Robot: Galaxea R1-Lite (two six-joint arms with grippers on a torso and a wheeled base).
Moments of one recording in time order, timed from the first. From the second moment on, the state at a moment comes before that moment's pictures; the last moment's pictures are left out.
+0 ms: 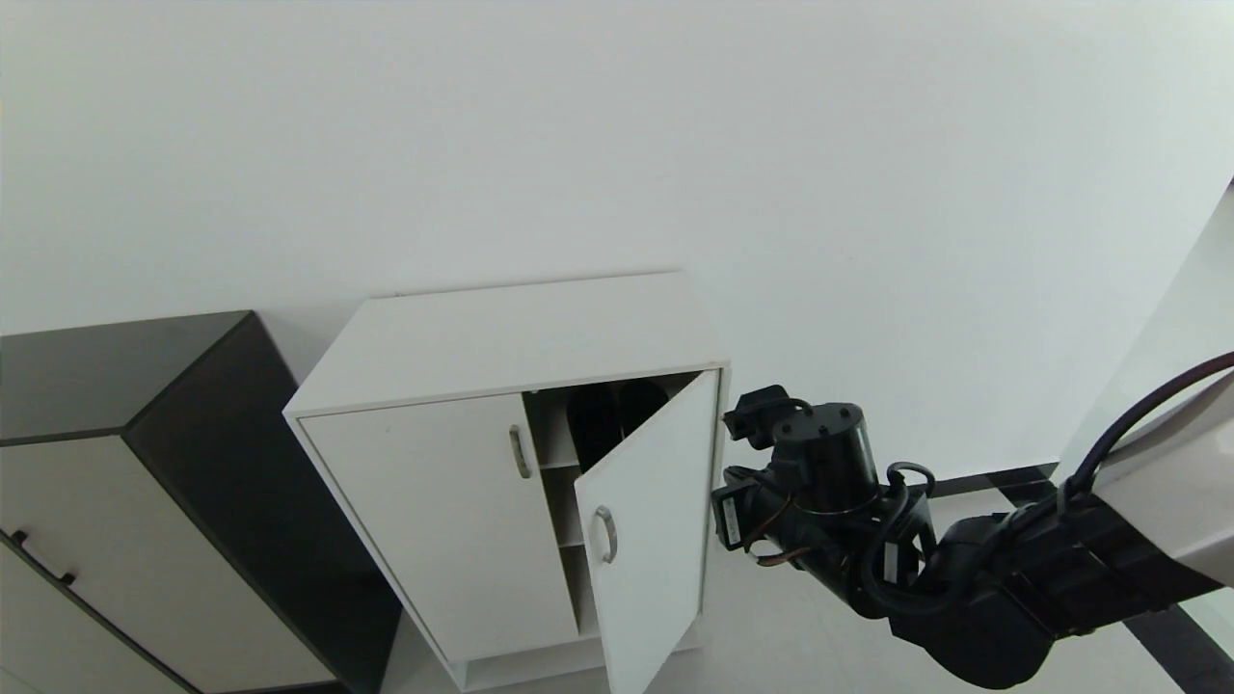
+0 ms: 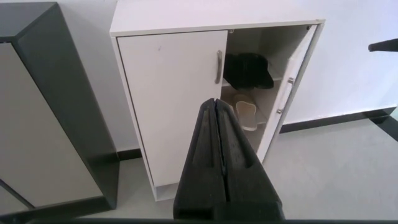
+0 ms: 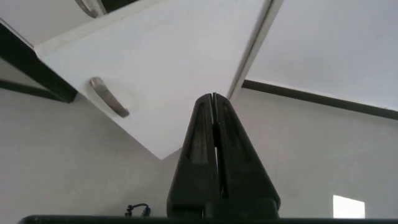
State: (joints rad) left arm 0.00 0.00 0.00 0.00 -0.01 -0.02; right arm 0.79 2.01 -0.91 -0.72 -0.39 0.11
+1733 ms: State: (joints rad) left arm 0.00 0.00 0.00 0.00 -0.01 -0.02; right arm 0.77 2.02 -0.82 -0.72 -0.21 0.09
